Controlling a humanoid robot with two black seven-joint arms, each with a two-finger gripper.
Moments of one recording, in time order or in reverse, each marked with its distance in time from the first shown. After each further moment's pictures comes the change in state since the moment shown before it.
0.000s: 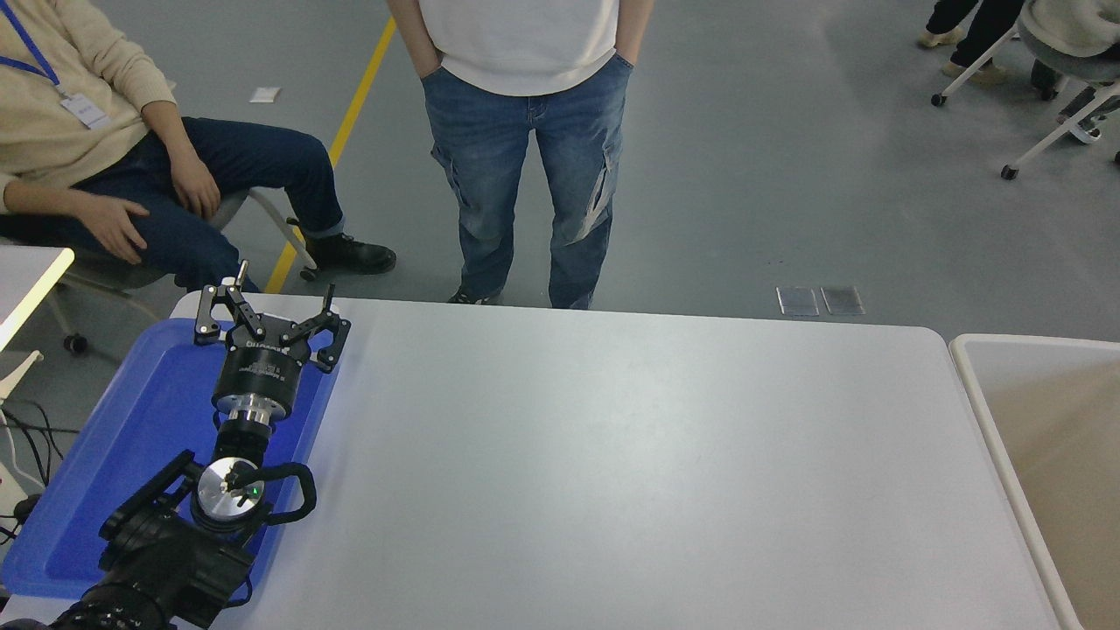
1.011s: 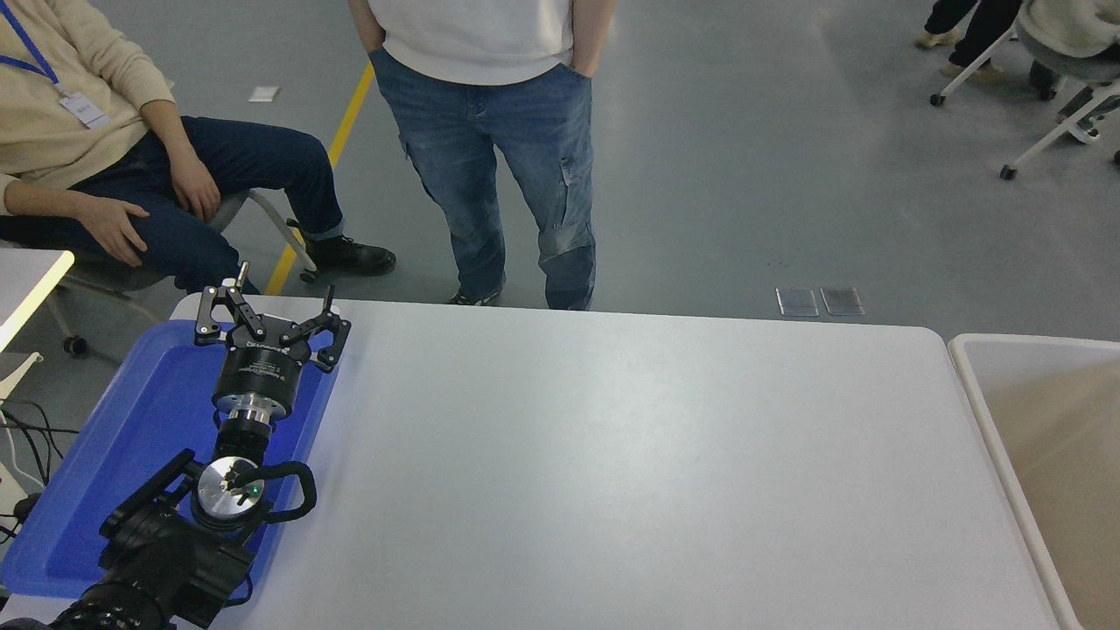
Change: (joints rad) left arm -0.001 0.000 0.001 -0.001 0.001 -0.001 0.002; right arm -0.474 -0.210 0.249 -0.380 -0.058 0.000 -0.006
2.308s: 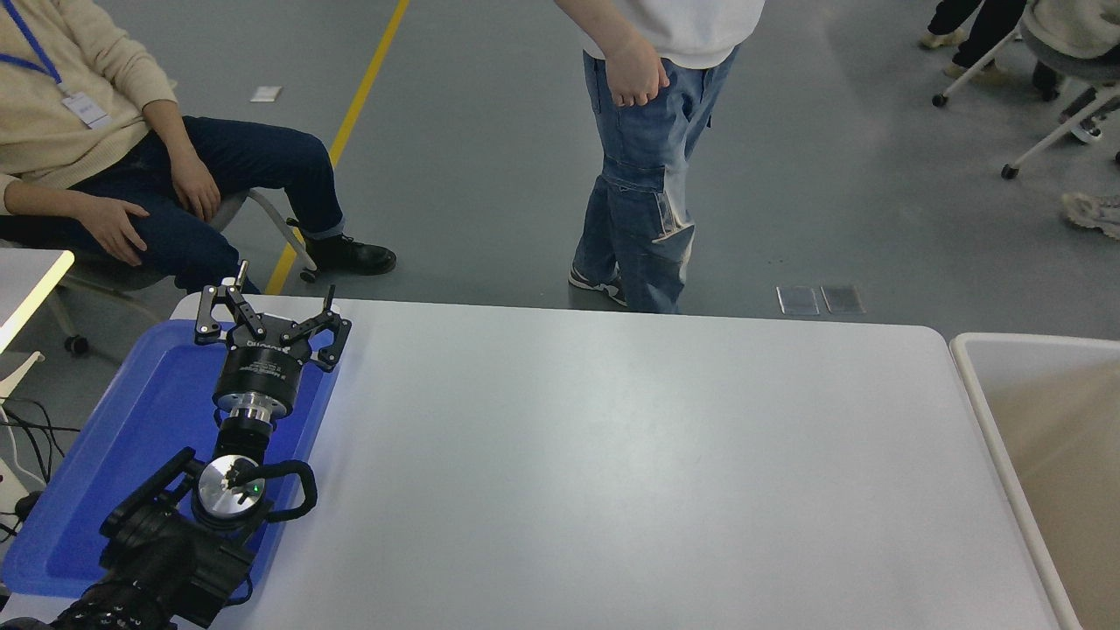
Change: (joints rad) left arm 0.000 0.000 0.000 0.000 0.000 -0.001 0.000; right arm -1.317 0.393 0.795 -0.555 0.131 -0.706 0.002
